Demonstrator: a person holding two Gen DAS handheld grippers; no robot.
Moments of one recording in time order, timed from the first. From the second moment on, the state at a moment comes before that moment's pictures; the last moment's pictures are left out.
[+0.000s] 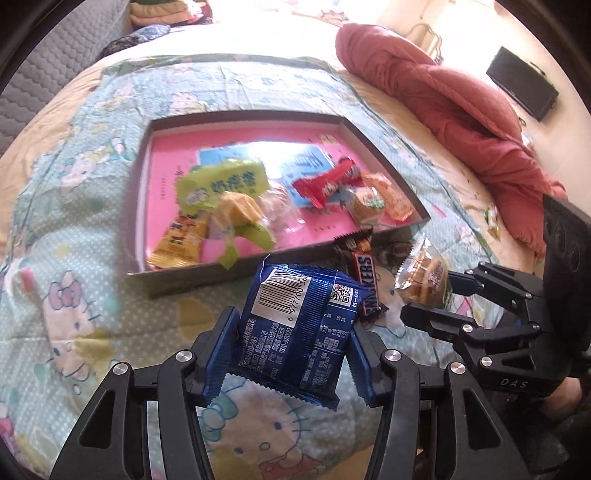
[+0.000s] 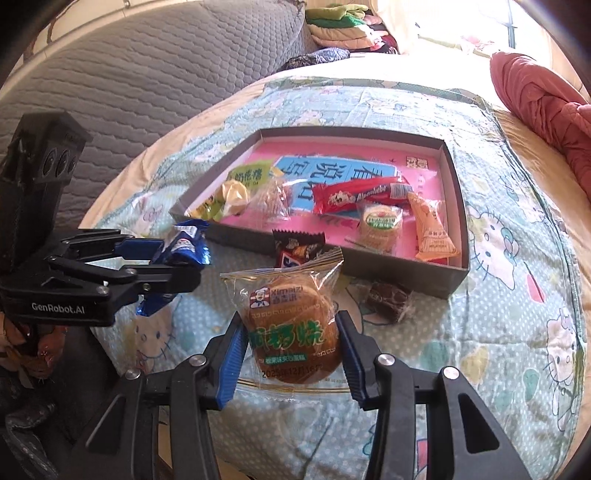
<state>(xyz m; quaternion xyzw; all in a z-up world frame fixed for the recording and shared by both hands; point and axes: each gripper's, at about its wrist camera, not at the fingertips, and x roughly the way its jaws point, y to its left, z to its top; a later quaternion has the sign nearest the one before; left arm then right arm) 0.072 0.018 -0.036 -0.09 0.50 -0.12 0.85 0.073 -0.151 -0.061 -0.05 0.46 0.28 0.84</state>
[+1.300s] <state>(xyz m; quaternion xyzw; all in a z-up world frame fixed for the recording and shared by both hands) 0.103 0.076 -0.004 -0.10 0.44 -0.01 0.89 0.124 -0.174 -0.011 0.00 0.35 0.25 0.90</state>
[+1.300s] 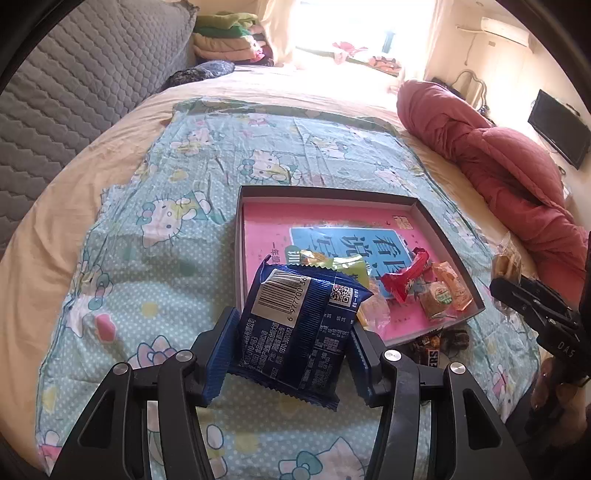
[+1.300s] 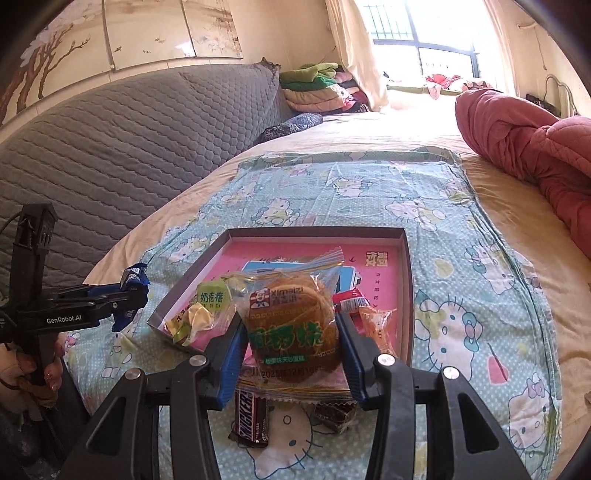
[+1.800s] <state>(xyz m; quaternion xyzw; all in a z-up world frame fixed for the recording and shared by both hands) 0.120 0.075 -0.011 -0.10 0.43 -0.01 0.90 0.141 -0.182 -0.004 0.02 0.33 0.23 0.92</state>
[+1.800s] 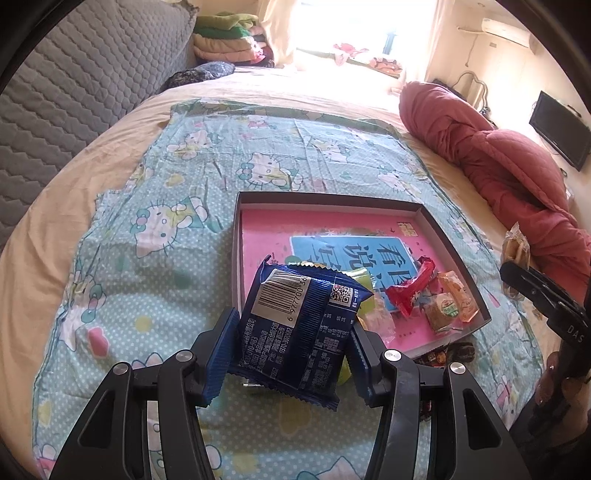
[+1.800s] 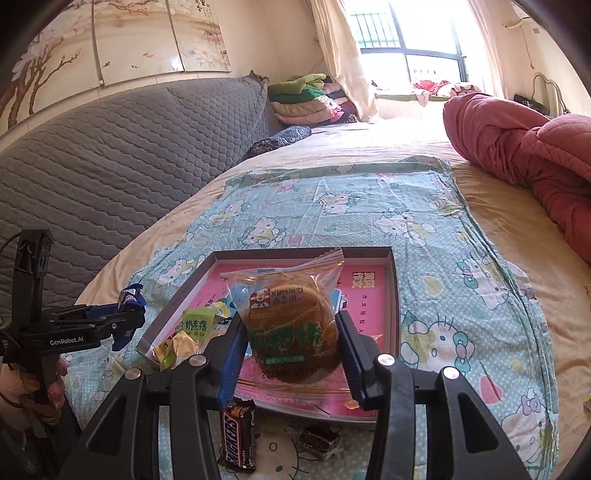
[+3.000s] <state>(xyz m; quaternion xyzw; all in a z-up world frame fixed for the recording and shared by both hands) 0.163 0.042 -0.060 -0.04 0.46 0.00 0.89 0.163 -0.180 -0.025 0.01 0.36 0.21 0.91</state>
